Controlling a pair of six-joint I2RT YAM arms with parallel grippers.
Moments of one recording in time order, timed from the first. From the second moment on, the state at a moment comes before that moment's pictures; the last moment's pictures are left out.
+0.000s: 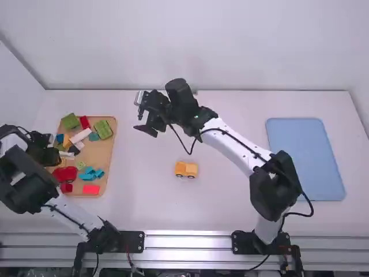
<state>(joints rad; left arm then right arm) 0.89 1.97 1.41 -0.82 0.10 0.68 0.69 1.86 1.54 -0.15 -0.57 -0.51</state>
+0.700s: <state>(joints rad) 0.88 1.99 1.34 -0.69 0.13 0.70 0.67 1.86 1.54 -0.21 -0.57 -0.55</state>
